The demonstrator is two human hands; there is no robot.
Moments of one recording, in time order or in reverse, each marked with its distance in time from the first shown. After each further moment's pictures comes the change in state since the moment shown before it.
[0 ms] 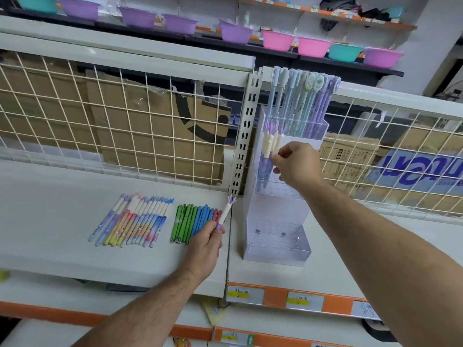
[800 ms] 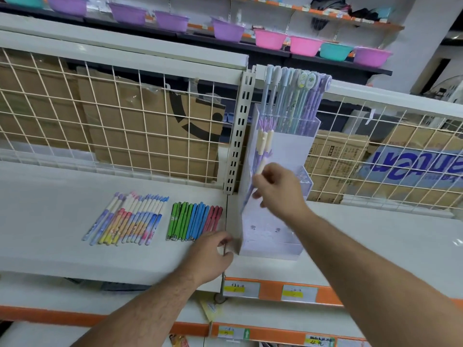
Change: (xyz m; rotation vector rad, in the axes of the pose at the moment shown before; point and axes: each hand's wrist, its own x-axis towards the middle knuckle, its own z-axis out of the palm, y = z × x) left_hand -0.003 -0.012 0.003 0.580 -0.186 0.121; right_hand -0.070 0.005 0.012 0.154 -0.158 -0.054
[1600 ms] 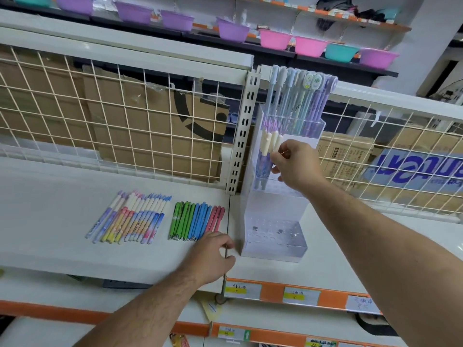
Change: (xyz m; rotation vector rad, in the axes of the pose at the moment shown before) left_hand 0.002 -0.007 0.001 0.082 -0.021 0.032; right_hand 0.054 -0.009 -0.029 -0.178 0.114 -0.017
